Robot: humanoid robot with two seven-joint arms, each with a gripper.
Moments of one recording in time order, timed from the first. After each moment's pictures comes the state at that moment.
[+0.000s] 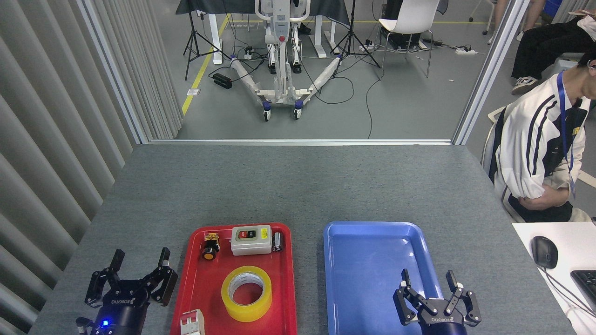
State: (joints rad) left arm 0.08 0.09 0.16 -1.62 -1.33 -0.17 0.16; right arm 0.13 -0.04 0.03 -1.52 1.41 0.04 -0.19
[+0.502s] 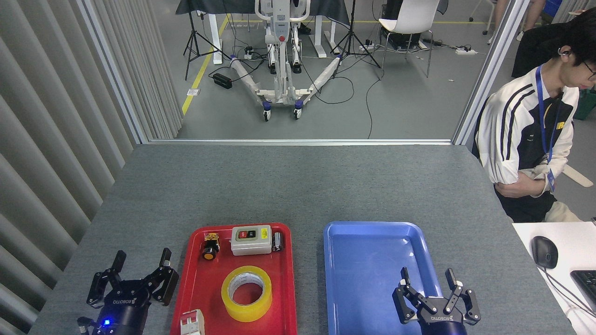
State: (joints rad) left arm 0.07 0.09 0.16 -1.61 -1.32 -0.16 0.14; right arm 0.13 -0.04 0.04 -1.53 1.41 0.03 -0.19
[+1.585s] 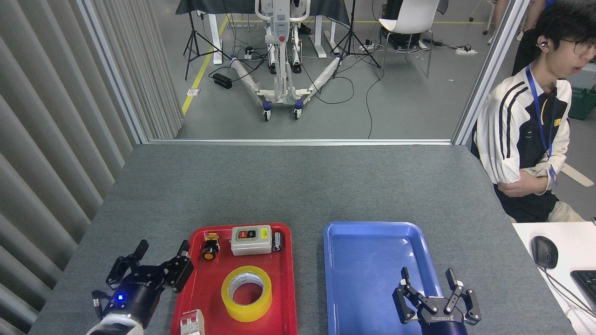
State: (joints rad) left arm -0.01 0.17 0.06 -1.61 -1.20 -0.16 -0.13; right arm 0.13 -0.04 0.03 -1.54 1.41 0.03 -0.19
